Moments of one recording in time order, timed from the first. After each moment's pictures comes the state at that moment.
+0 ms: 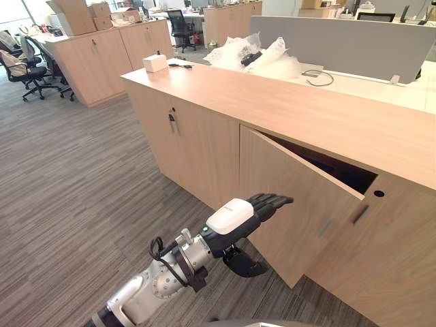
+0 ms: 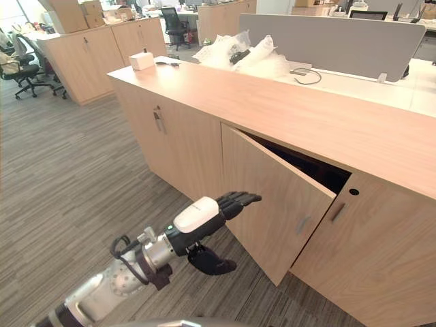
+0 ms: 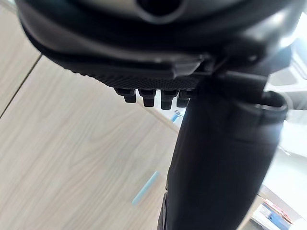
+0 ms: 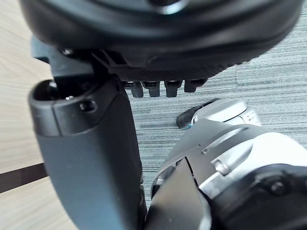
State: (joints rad) left arm 0.05 0.48 -0.59 -0.13 0.42 -0.32 -0.05; right arm 0.16 -0.08 -0.59 1.21 0.12 0.07 -0.01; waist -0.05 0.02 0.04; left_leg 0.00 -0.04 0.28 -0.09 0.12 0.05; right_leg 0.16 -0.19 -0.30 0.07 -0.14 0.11
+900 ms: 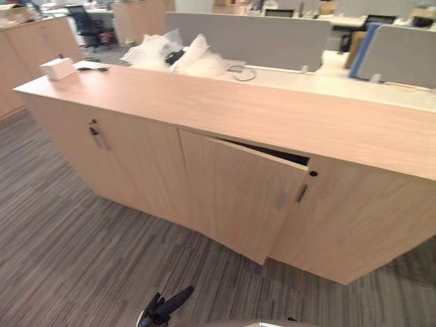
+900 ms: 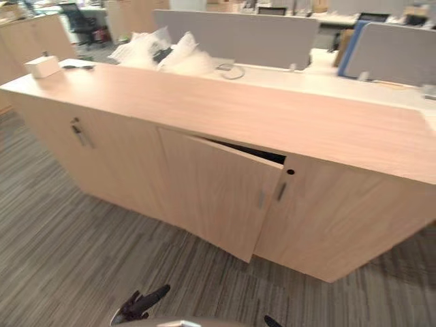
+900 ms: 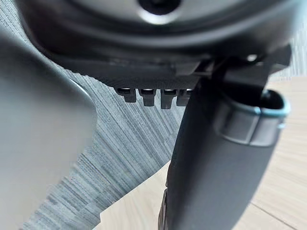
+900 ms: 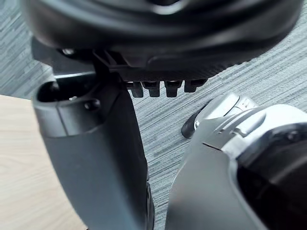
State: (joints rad) left arm 0.22 0.01 0.26 0.89 -0.39 -0.02 -0.05; right arm 0.16 0.02 -0.66 1.09 0.12 0.10 -0.05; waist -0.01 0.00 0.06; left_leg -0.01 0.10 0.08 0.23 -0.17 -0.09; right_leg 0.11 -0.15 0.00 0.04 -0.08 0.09
